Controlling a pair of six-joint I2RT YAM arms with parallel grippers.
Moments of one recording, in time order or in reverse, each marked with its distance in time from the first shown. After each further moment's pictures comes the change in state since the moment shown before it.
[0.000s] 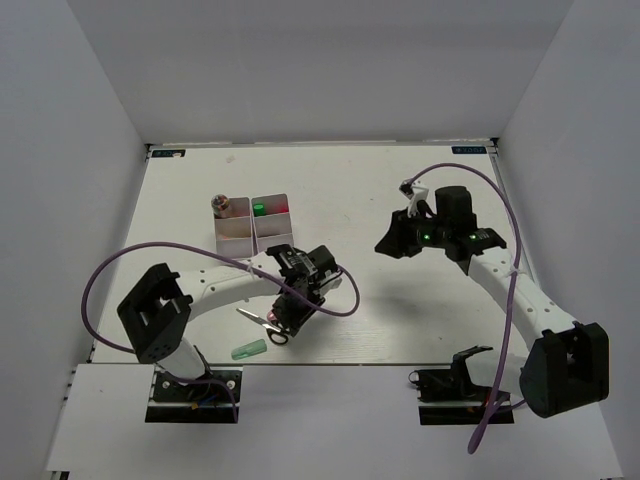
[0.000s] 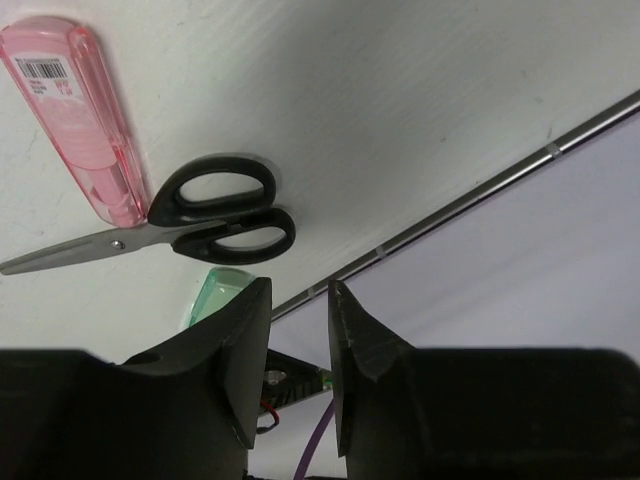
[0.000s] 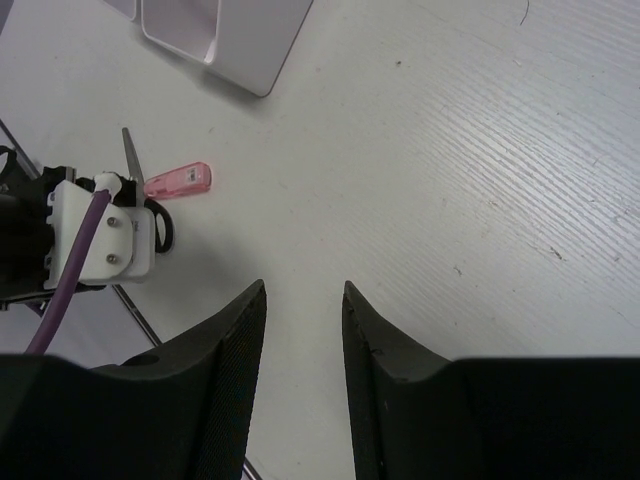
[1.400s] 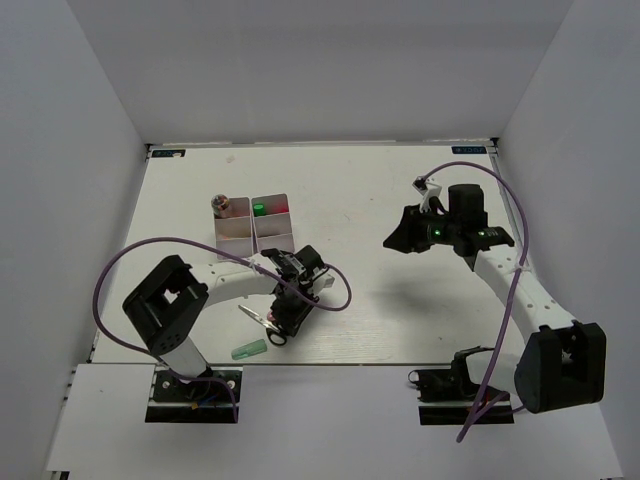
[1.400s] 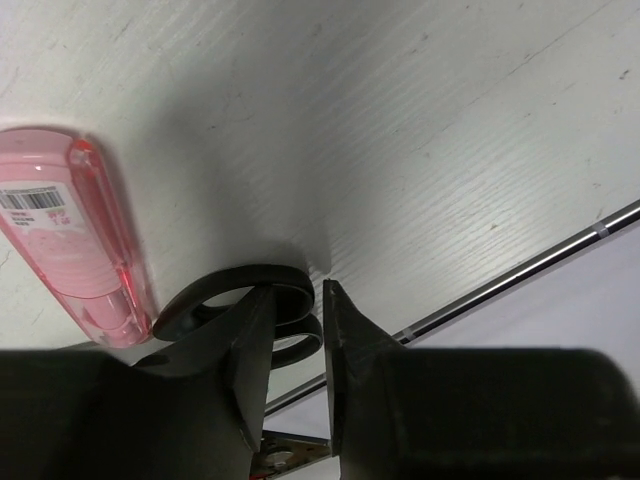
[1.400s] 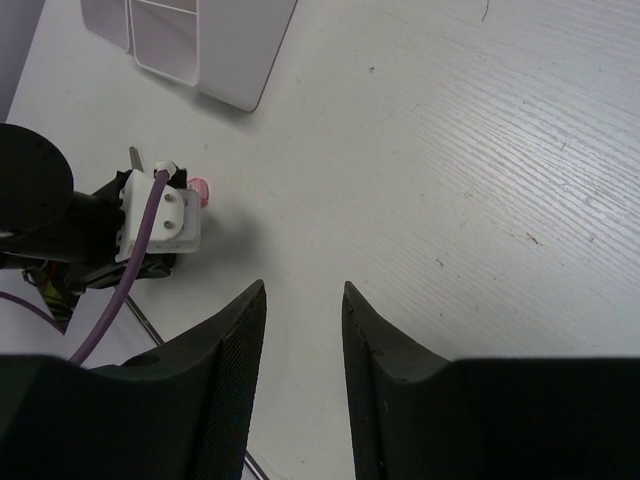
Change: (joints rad) left arm 0.124 0.053 -0.174 0.267 0.111 0.064; right arm -0.100 0.012 0.000 0.000 -0.060 0.026
